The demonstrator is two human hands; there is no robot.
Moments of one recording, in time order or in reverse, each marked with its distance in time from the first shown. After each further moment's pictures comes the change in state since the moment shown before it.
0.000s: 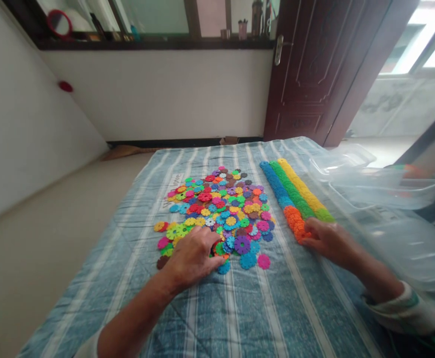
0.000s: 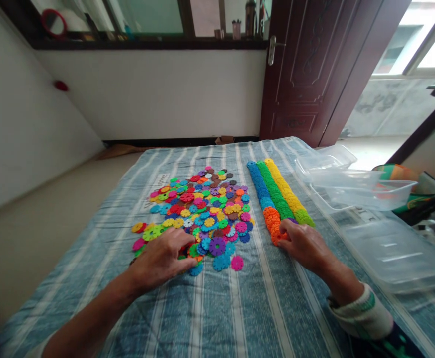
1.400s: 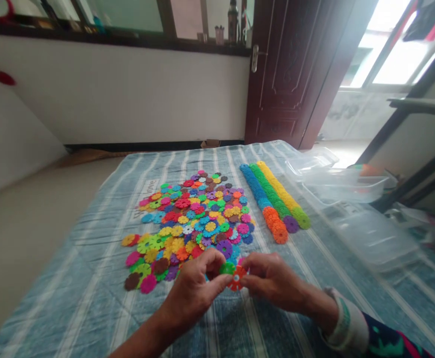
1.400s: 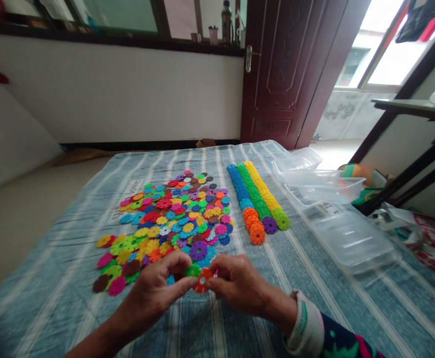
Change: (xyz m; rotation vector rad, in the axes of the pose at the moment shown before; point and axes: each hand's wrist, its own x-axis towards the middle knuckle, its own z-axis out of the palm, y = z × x) left_hand -0.010 0.043 0.026 -0.721 0.120 0.047; right_hand -0.030 -0.103 0.024 1.001 -0.296 -0.081
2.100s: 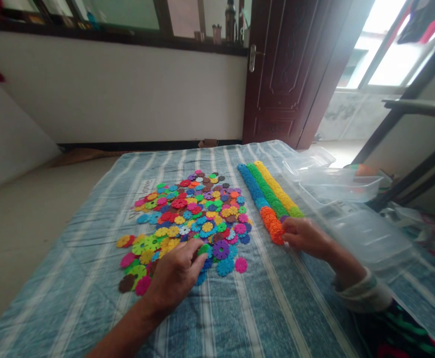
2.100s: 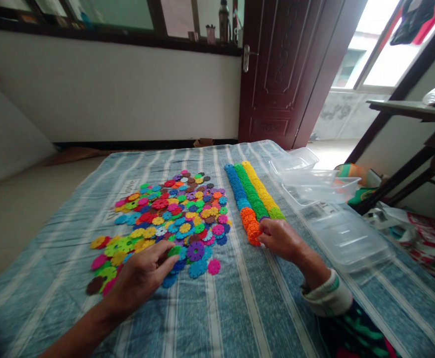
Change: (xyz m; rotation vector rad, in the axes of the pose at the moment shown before) left_hand 0.014 -0.038 -0.020 0.506 0.135 0.034; right_hand 0.005 0.018 -0.115 -0.711 0.218 0.166
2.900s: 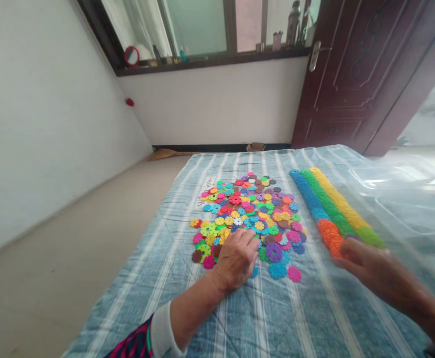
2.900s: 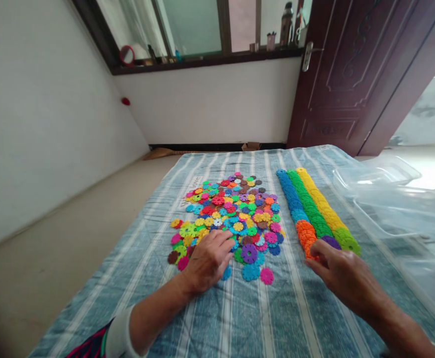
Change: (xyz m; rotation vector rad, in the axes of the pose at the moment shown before) left_hand -0.010 0.000 0.014 0.321 -0.005 0.199; right_hand -0.016 0.007 0.029 -0.209 0.149 -0.136
